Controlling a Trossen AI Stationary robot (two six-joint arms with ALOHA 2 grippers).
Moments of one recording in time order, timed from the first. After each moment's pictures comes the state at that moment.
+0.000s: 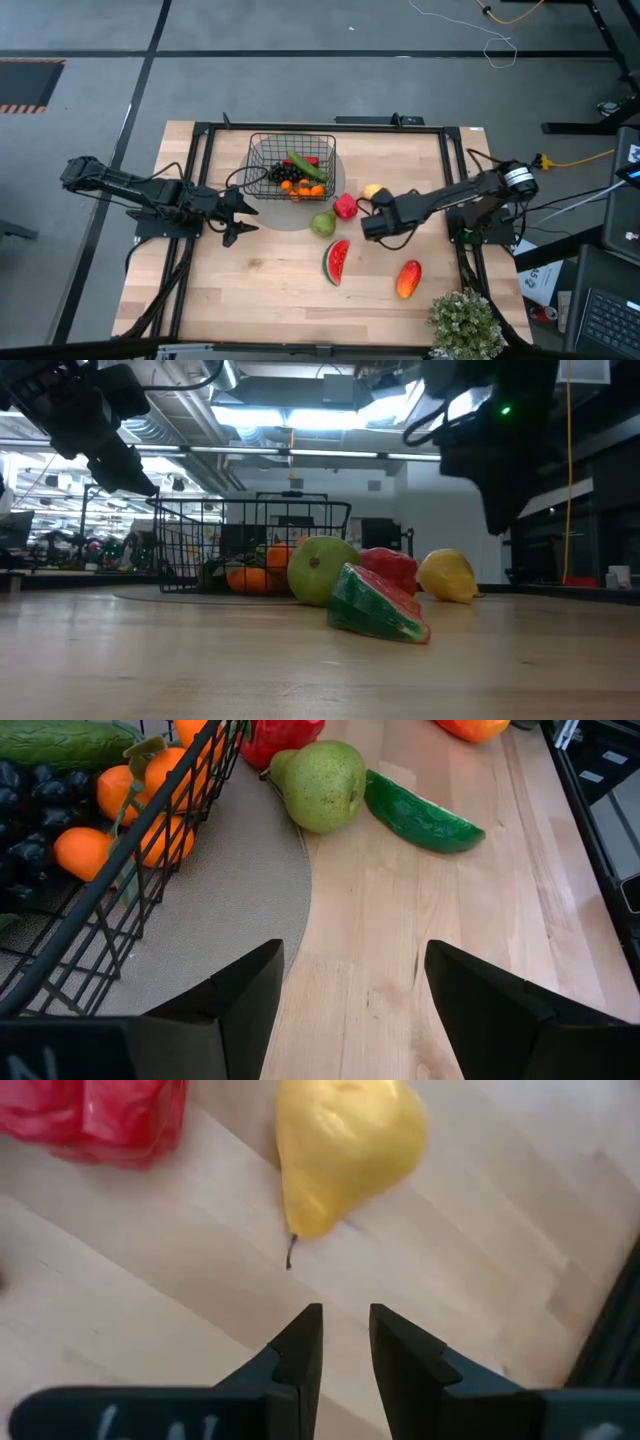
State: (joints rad) left arm -0.19 0.59 0.36 -0.27 -0.17 -0.43; right arm 0.23 1.64 1.14 -1.17 0.41 1.17
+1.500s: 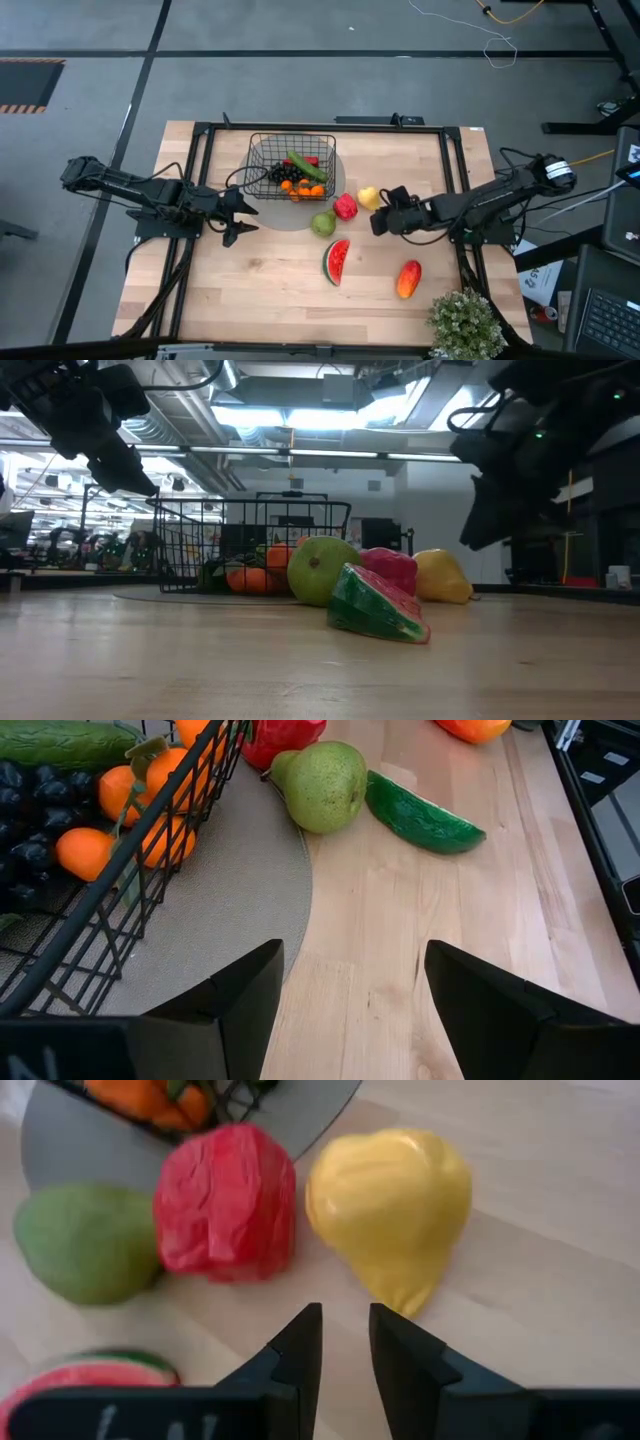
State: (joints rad) left arm -0.19 0.59 0.36 -0.27 -0.17 -0.43; right arm 0.23 1.27 0.59 -0.35 0.53 1.20
